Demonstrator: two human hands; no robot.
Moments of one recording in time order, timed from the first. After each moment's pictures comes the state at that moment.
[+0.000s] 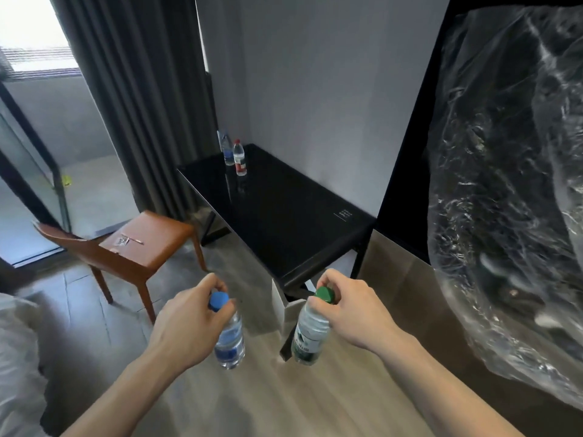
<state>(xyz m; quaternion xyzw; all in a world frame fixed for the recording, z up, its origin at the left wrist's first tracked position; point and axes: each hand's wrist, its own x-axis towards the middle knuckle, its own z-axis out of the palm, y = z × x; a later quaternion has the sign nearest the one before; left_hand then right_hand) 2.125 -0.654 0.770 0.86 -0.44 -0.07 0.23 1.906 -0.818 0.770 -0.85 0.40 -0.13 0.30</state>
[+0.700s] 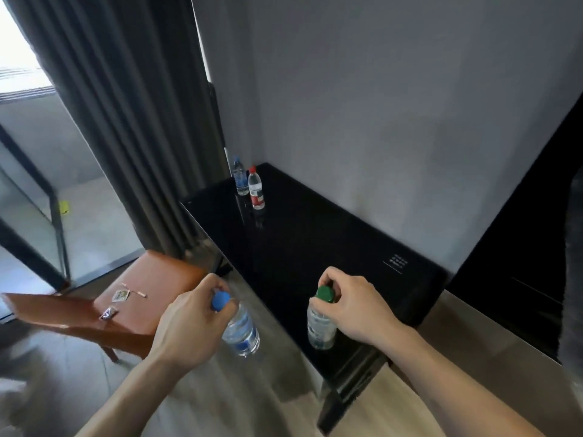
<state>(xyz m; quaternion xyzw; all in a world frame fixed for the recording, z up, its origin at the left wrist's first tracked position) 2.410 -0.881 0.782 0.86 -0.44 -0.08 0.25 2.198 -1.055 0.766 -0.85 0.39 -0.11 0.33</state>
